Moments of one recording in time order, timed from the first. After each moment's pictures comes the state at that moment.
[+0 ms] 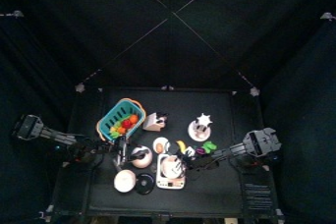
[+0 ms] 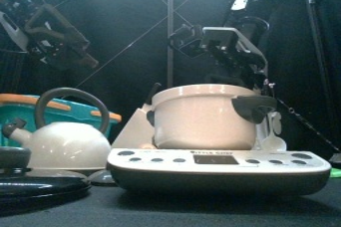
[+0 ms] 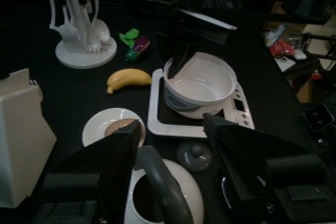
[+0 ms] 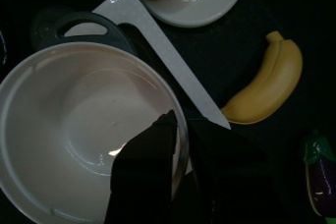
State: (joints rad) left arm -0.19 -0.58 1.19 -0.55 -0.36 0.40; right arm 0.21 0.11 0.44 -0.51 0.69 1.23
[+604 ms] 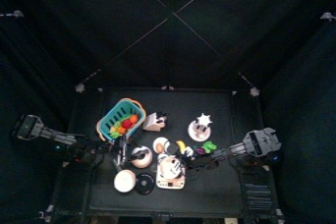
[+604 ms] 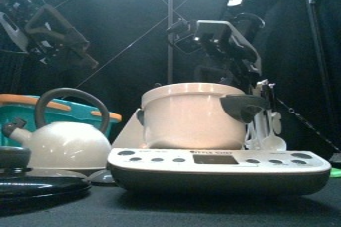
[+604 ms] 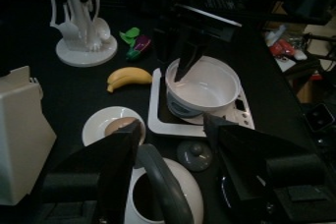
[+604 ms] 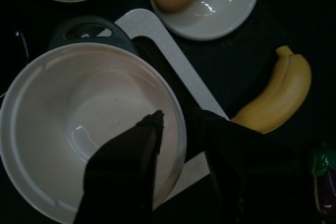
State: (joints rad) left arm -0.19 -0.58 1.19 -0.55 -0.36 0.40; right arm 0.21 0.11 0.44 -0.53 0.66 1.22
